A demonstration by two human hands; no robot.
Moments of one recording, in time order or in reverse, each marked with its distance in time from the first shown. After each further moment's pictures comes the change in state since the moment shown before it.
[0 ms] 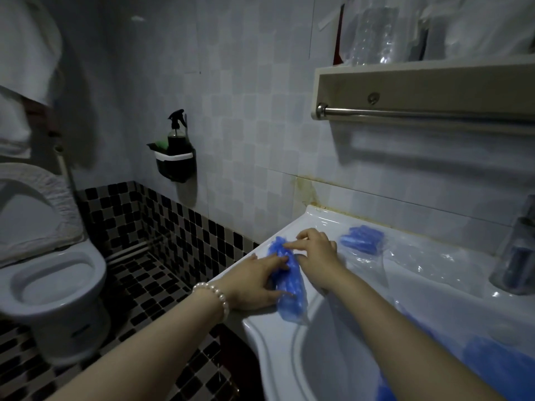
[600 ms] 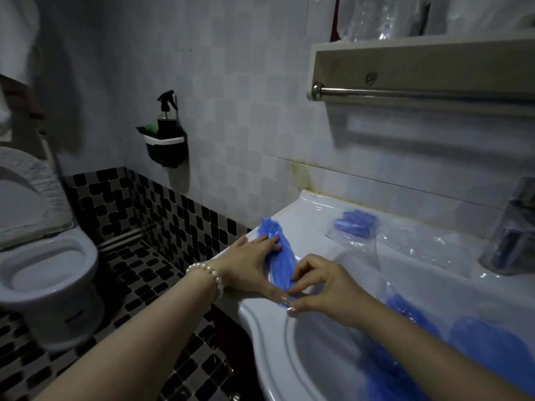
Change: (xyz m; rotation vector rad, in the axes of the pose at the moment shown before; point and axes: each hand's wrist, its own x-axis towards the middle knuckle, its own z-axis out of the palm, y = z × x) left_hand 0.004 -0.004 0.000 0.059 -0.186 -0.058; right_hand -0.082 0.008 -0.021 0.486 -0.215 -0.168
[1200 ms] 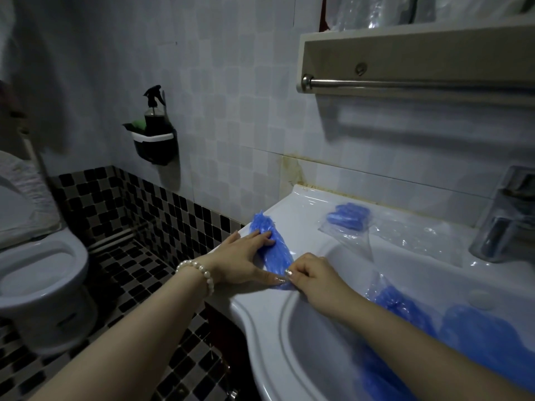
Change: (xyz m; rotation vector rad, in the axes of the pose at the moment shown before) left_hand 0.006 -0.007 0.002 -0.110 -0.021 -0.029; right_hand 0.009 0.004 0.017 -0.133 0.084 0.265
